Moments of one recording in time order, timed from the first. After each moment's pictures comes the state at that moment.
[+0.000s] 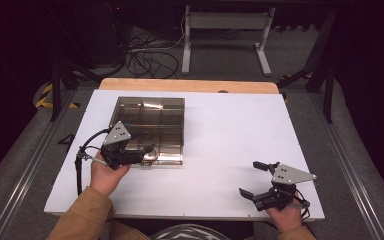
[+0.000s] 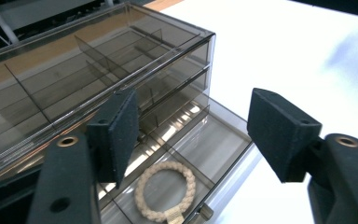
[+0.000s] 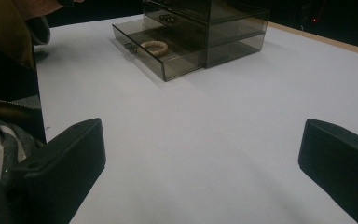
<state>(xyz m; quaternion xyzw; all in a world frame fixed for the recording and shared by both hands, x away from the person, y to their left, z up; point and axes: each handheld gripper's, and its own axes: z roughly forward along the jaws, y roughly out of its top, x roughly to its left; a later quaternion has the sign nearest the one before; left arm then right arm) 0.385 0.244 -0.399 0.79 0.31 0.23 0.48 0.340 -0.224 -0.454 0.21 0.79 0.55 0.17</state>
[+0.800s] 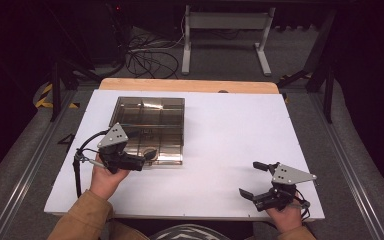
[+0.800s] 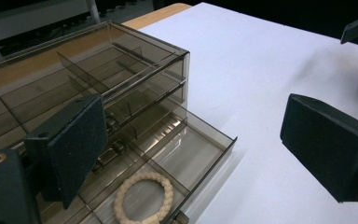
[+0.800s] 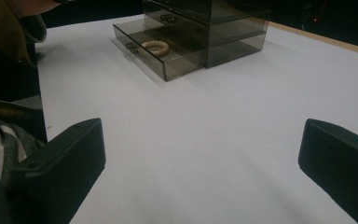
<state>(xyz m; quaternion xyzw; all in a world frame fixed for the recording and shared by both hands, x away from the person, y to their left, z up) 0.374 0.244 -0.394 0.79 0.29 0.21 0.50 0.339 -0.224 -0.454 0.21 0.79 0.55 0.17</state>
